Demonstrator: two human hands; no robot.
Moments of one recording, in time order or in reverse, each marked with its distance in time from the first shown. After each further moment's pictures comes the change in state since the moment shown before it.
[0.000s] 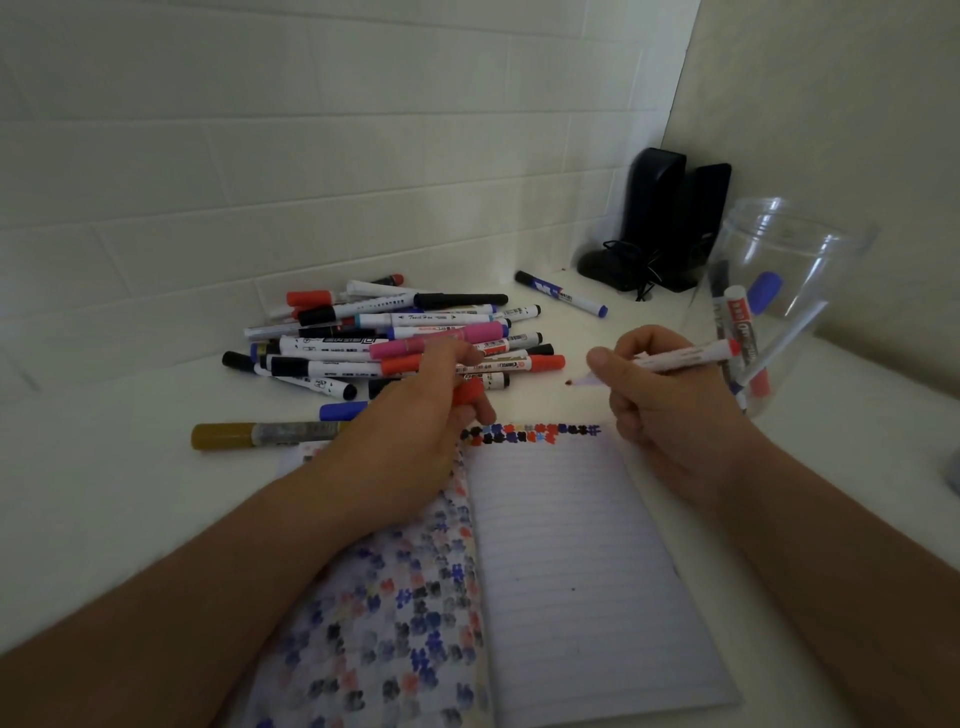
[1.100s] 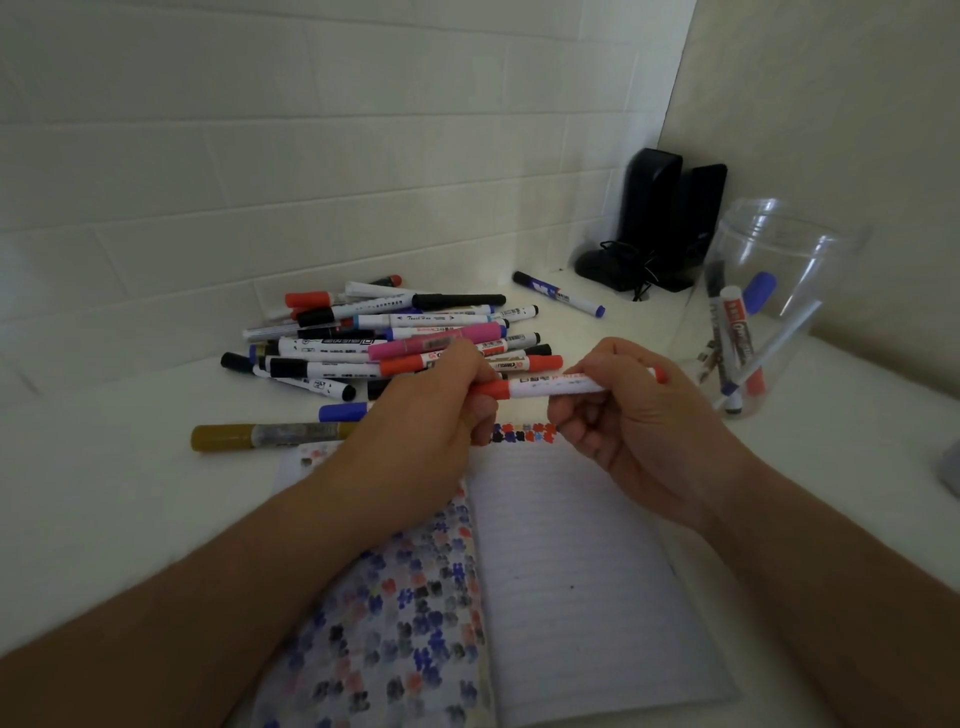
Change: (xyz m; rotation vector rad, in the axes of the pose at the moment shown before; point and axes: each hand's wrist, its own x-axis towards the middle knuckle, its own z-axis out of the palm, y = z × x) left_hand -0.004 0.013 0.001 0.000 0.101 0.118; right_hand -0.024 -0.012 0.025 0.101 -0.175 0.089
